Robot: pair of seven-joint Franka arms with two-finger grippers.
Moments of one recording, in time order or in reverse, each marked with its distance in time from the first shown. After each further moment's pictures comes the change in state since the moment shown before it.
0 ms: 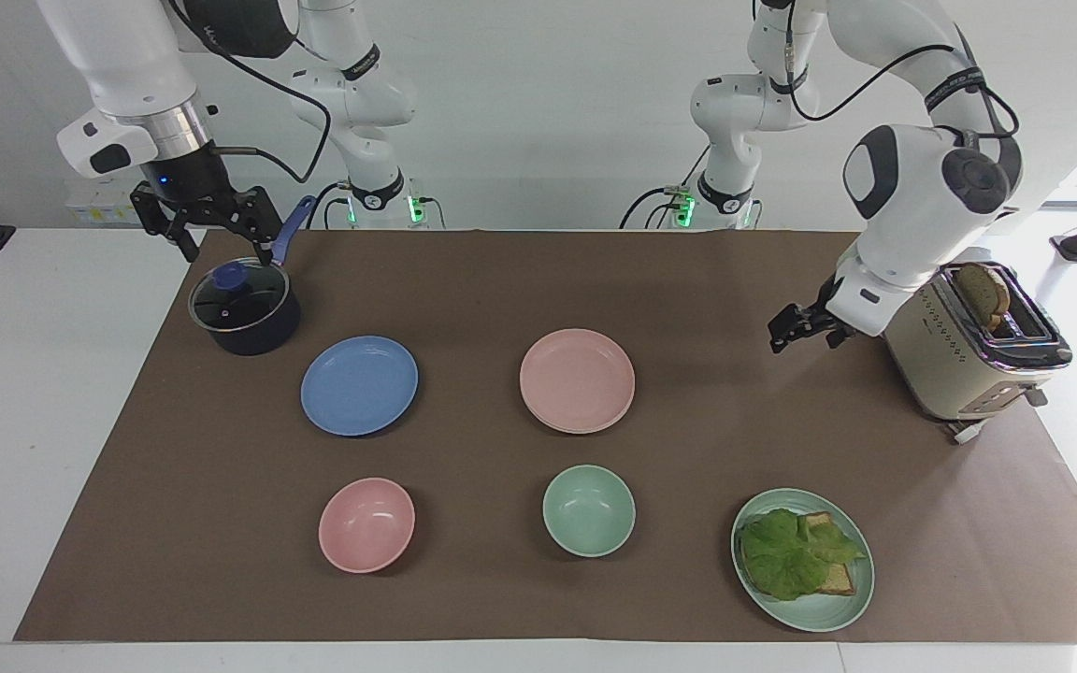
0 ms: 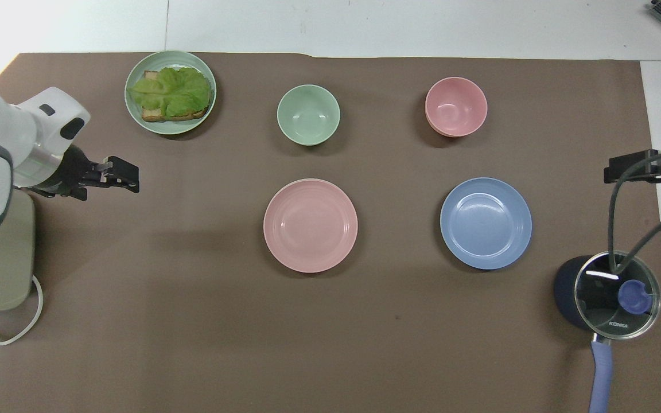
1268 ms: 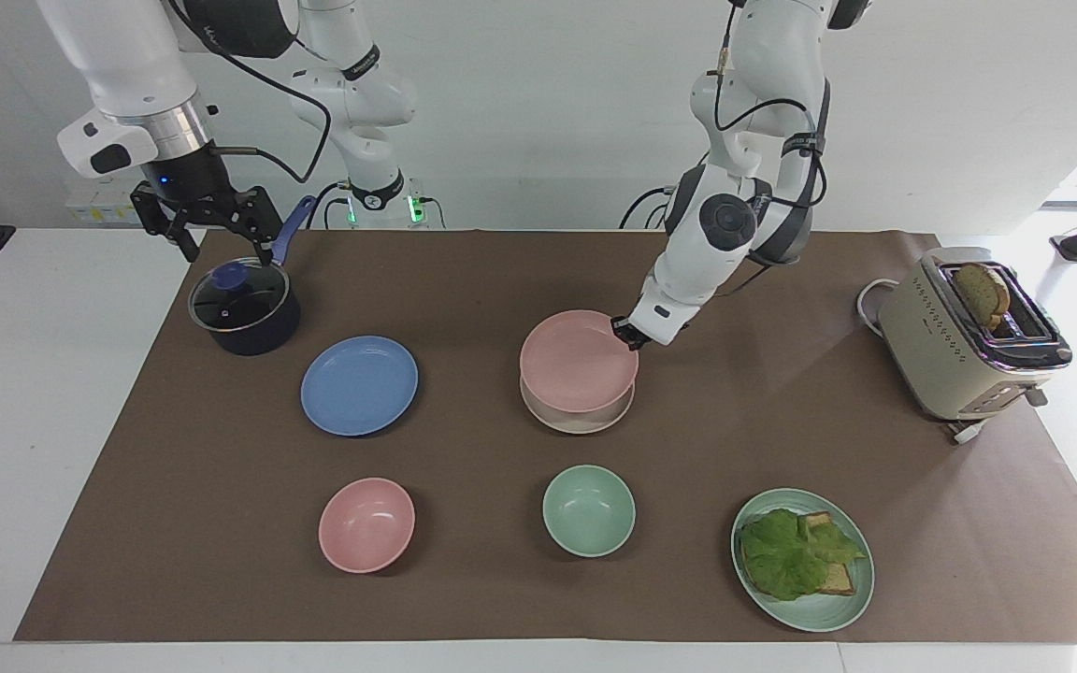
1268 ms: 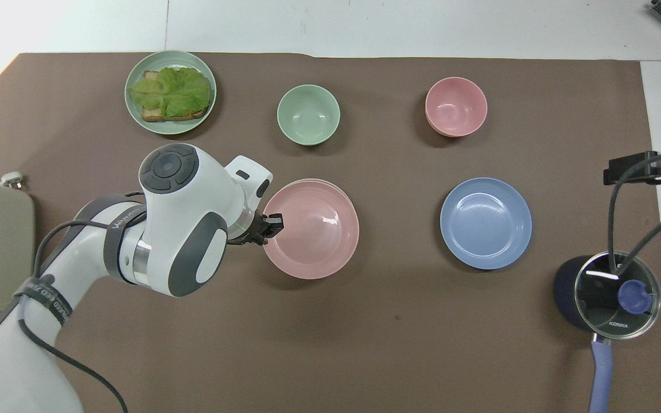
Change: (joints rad) left arm -0.377 0.105 -0.051 -0.210 -0.131 0.306 -0.422; right arm 0.000 0.000 0.000 0.001 0.000 -0.023 0.000
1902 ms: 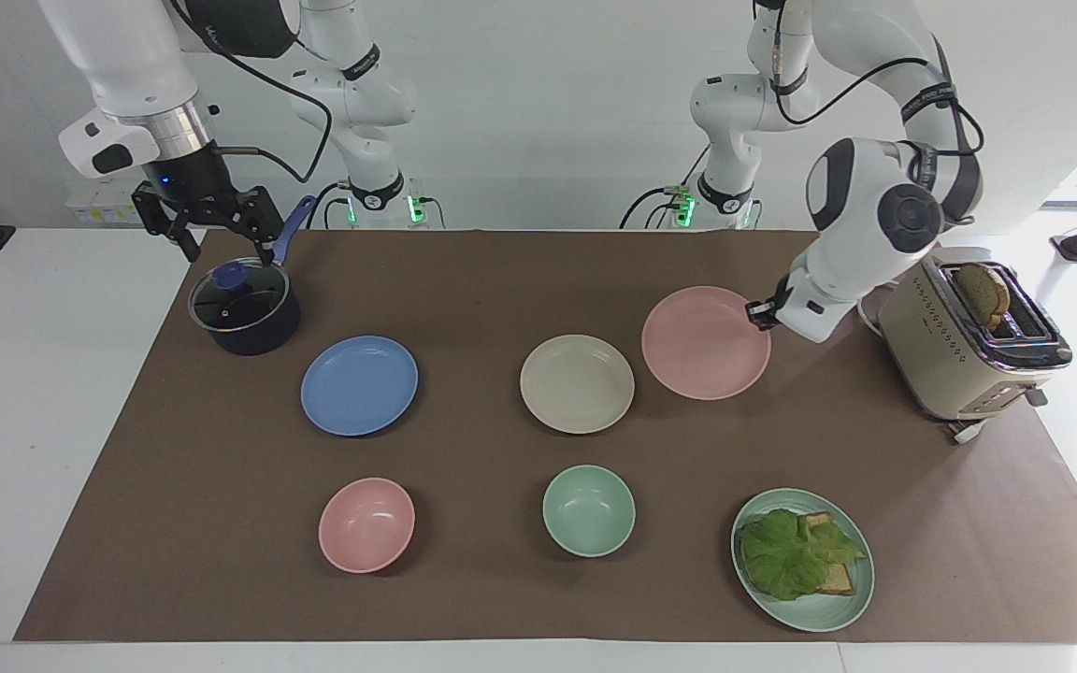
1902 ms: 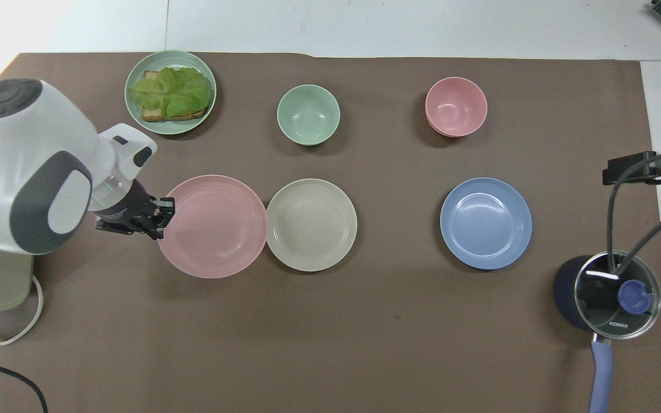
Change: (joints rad) left arm 0.235 -0.065 0.002 0.158 0.104 -0.420 0.129; right arm 0.000 0.000 0.002 0.000 0.000 0.000 0.000
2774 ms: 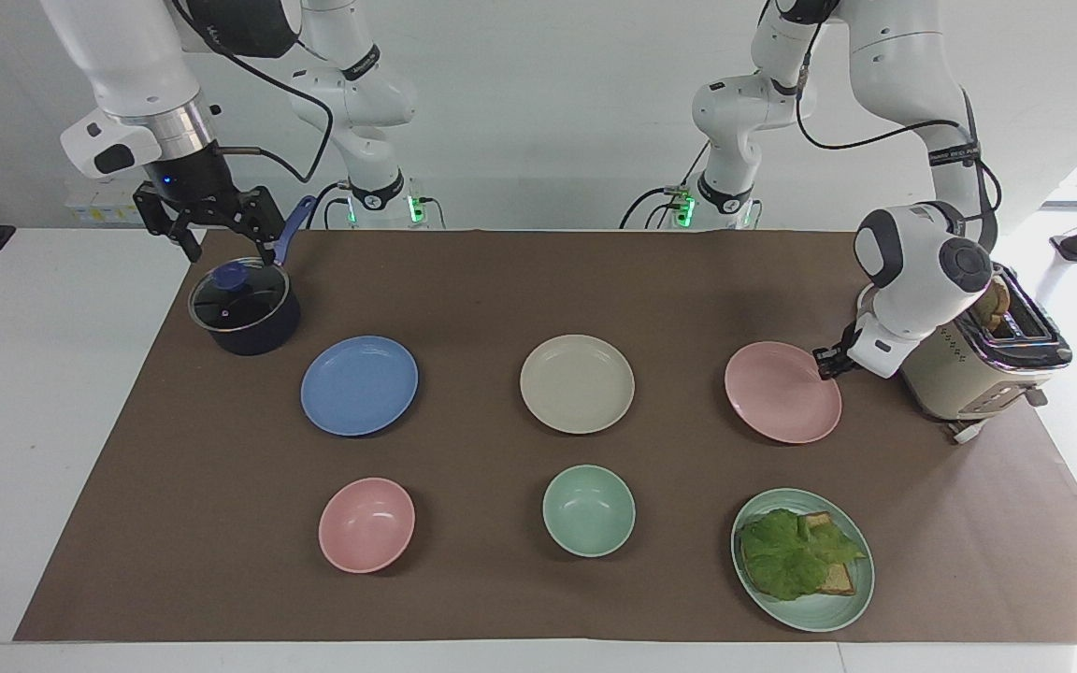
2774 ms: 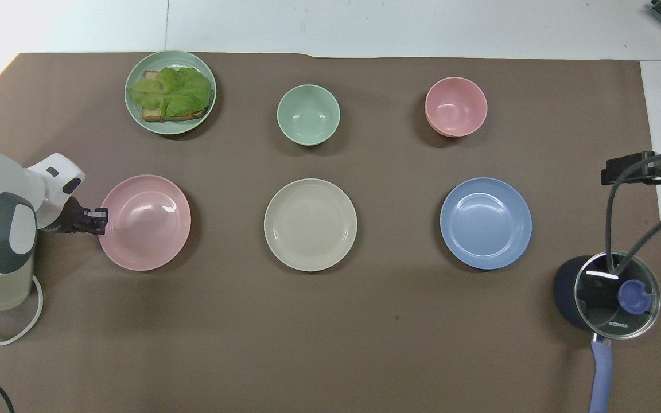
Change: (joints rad) left arm 0.286 0.043 0.047 -0.285 0.104 0.465 0.397; right arm 0.000 0.000 0.002 0.000 0.000 0.000 0.000
